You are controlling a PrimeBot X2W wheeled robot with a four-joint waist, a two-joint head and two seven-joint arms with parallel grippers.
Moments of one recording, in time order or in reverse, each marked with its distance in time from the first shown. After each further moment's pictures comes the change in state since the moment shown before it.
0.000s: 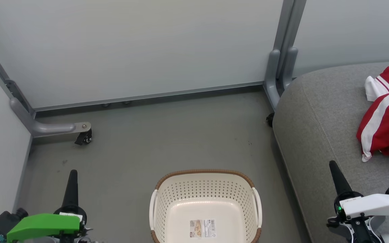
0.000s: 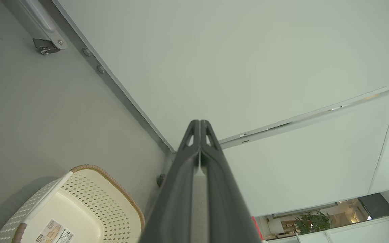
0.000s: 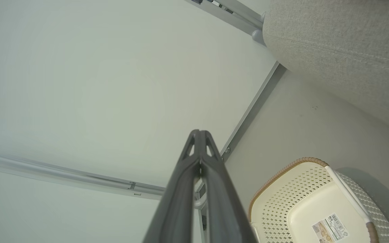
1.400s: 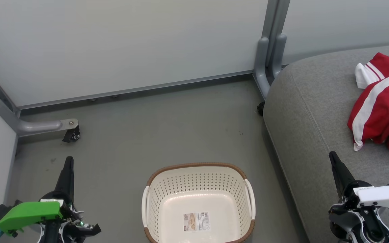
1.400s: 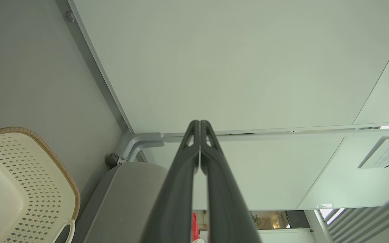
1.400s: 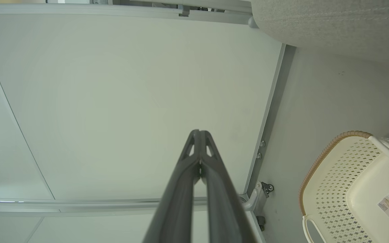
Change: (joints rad) left arm -0.085 -0.002 0.045 0.052 -0.341 -0.003 0.094; right arm -0.059 -0.003 -0.025 0.037 0.340 0.000 0.085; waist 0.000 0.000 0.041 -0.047
